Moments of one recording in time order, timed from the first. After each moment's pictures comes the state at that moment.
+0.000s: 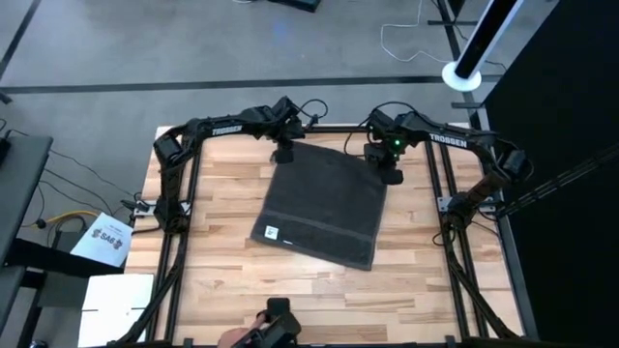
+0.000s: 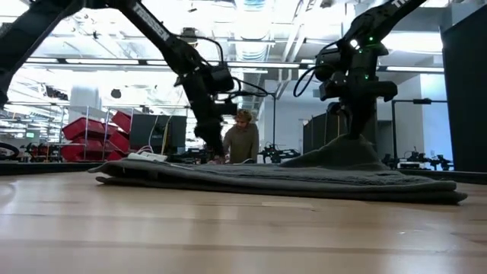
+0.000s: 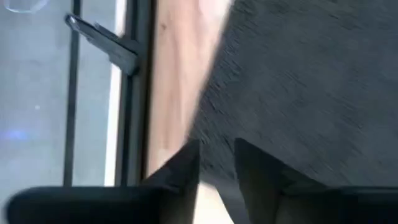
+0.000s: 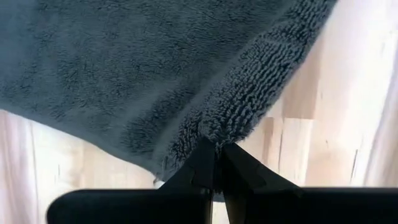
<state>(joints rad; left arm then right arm) 0.67 1.99 1.44 -0.49 0.01 0.66 -0.66 1.56 1.11 -0.97 -0.14 -0.73</state>
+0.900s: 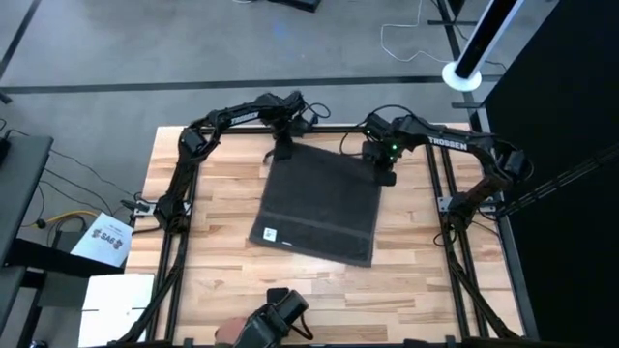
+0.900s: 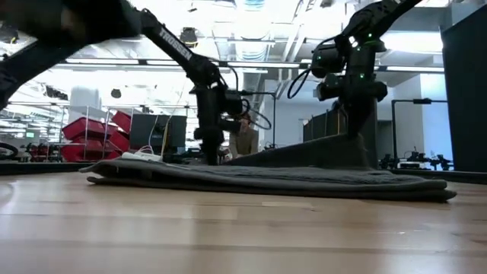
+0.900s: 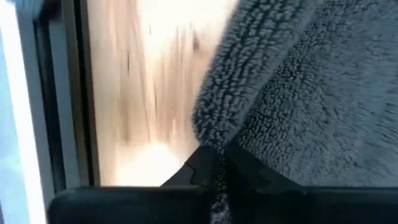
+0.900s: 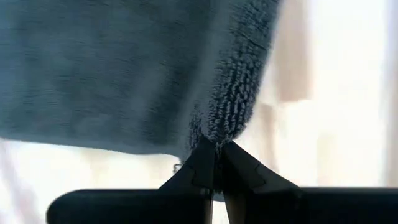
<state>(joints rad) 0.72 2.25 1.84 -0.99 0.04 0.68 -0.62 1.55 1.11 -0.95 -0.01 -0.48</state>
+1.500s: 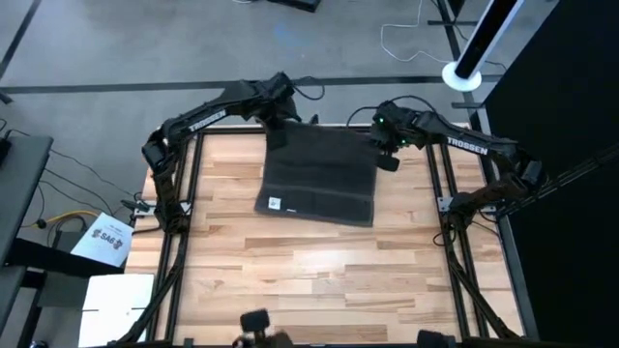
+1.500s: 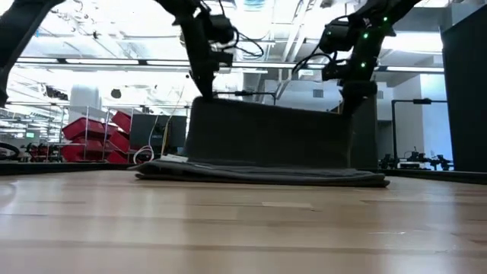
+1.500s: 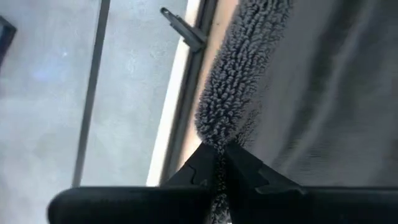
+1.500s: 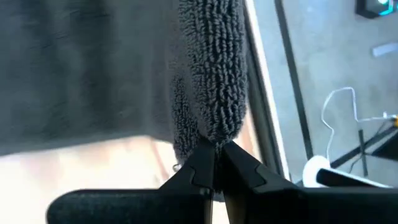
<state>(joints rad) 0.62 1.87 1.84 -1.13 -0.15 0.41 -0.65 1.40 1.11 -0.83 0.24 -0.49</state>
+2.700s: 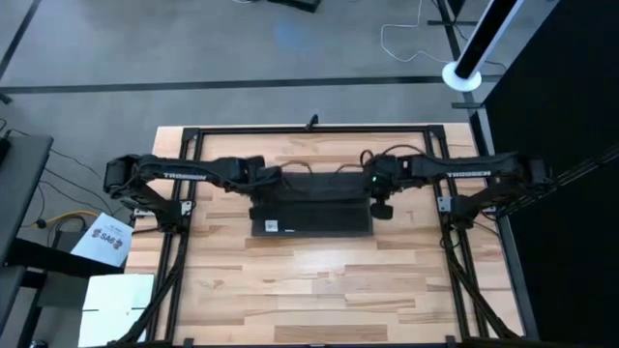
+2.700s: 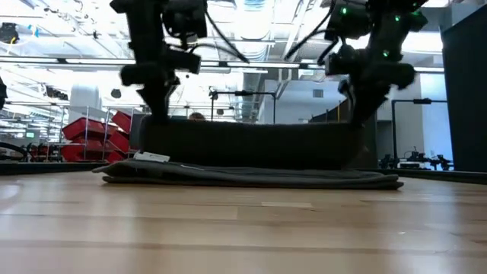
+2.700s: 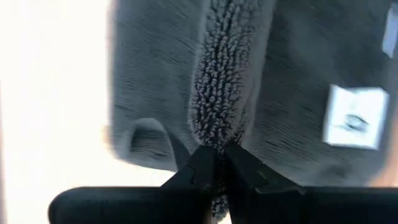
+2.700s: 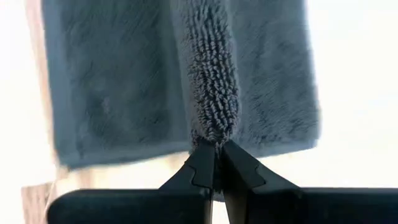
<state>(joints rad) 0.14 1.51 1.12 -0.91 -0.29 0.04 -0.20 1.33 0.89 -0.73 0.13 -0.13</state>
